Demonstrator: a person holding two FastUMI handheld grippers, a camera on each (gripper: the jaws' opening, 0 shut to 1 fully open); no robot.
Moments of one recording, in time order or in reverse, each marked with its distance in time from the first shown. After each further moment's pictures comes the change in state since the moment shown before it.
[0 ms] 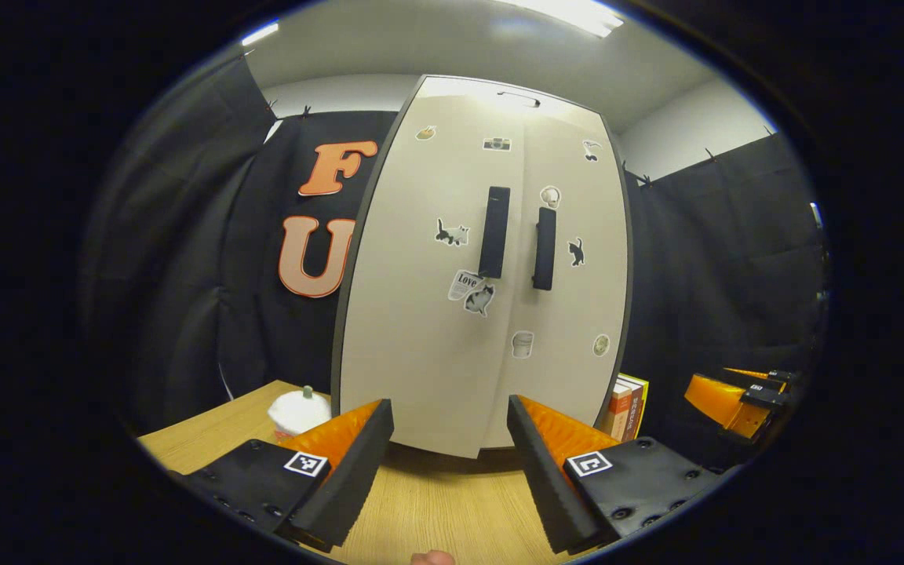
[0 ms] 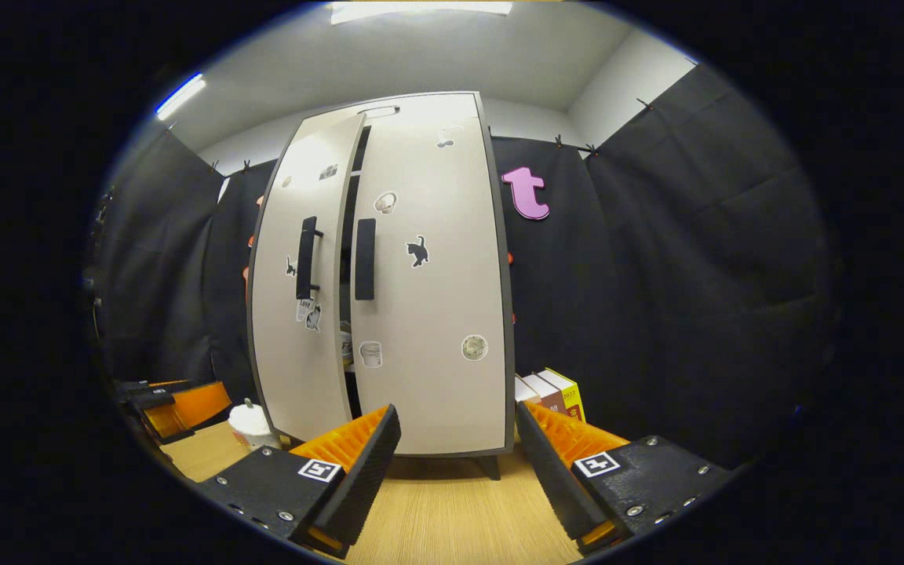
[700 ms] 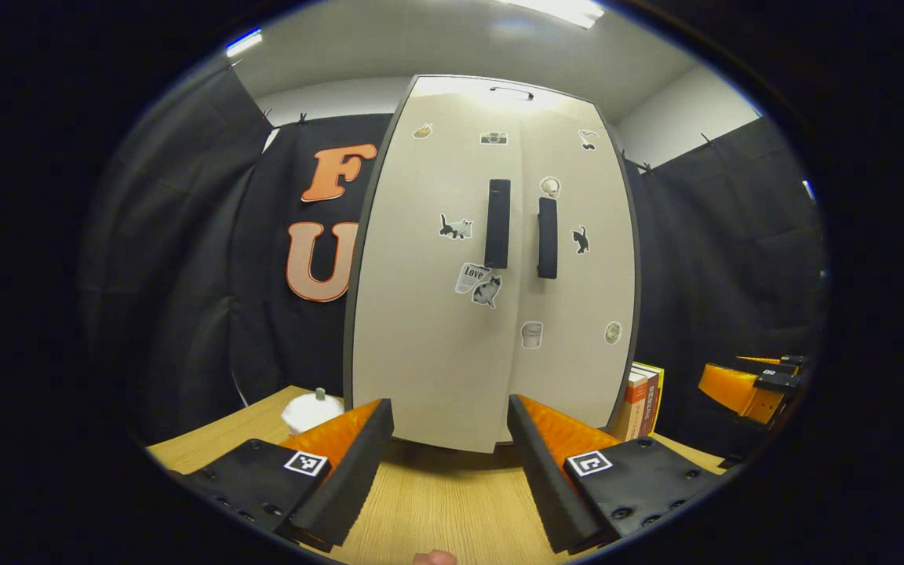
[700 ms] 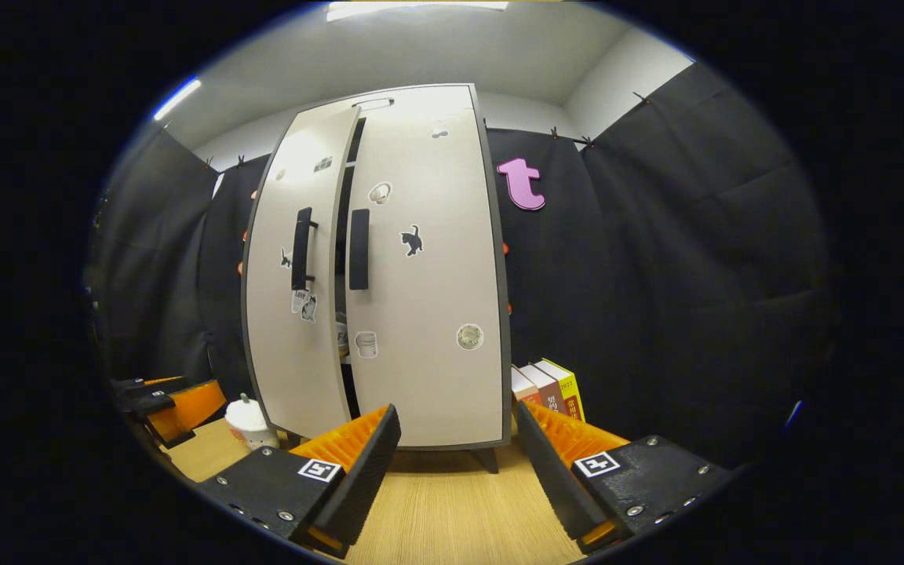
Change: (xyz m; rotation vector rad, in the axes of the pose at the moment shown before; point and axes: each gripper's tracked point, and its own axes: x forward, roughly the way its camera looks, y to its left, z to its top) left arm -0.001 0.002 0.006 0.049 -0.029 0.015; right arm 0.002 -0.003 -0.010 0.009 0.031 -0.013
